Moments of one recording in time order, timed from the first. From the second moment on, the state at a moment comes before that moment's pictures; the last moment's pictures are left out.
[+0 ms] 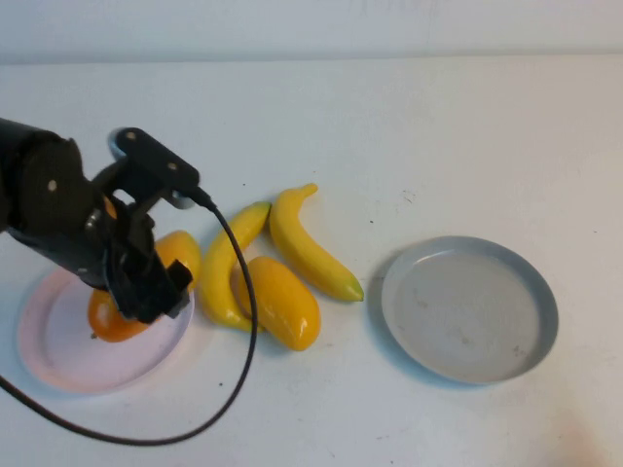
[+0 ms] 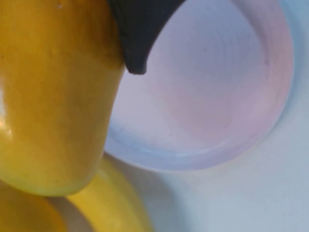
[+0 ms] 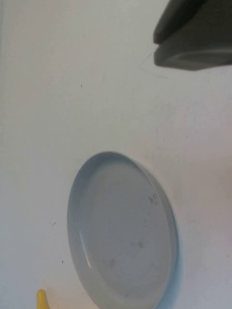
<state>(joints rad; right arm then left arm) 0.10 -0.01 0.02 0.12 0.35 -0.11 -0.39 1.48 -1.07 0.04 0.82 0.37</state>
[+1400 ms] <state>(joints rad) 0.10 -0.01 0.02 0.12 0.35 -0.11 -0.22 1.68 -1.32 0.05 0.93 0.28</state>
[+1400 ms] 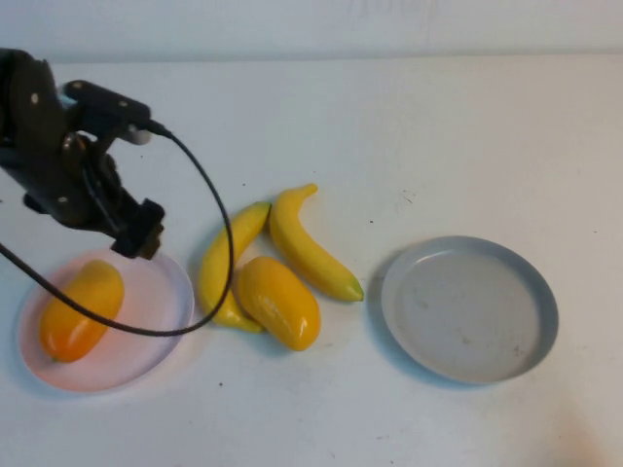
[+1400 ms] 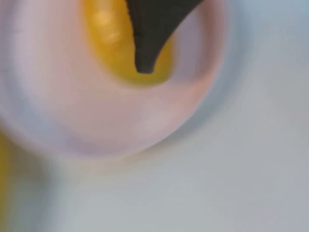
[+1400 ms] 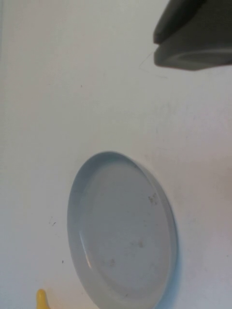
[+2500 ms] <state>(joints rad) 0.10 -0.01 0.02 0.12 0.35 -0.11 -0.56 1.84 -1.34 -0.13 0.82 -0.31</state>
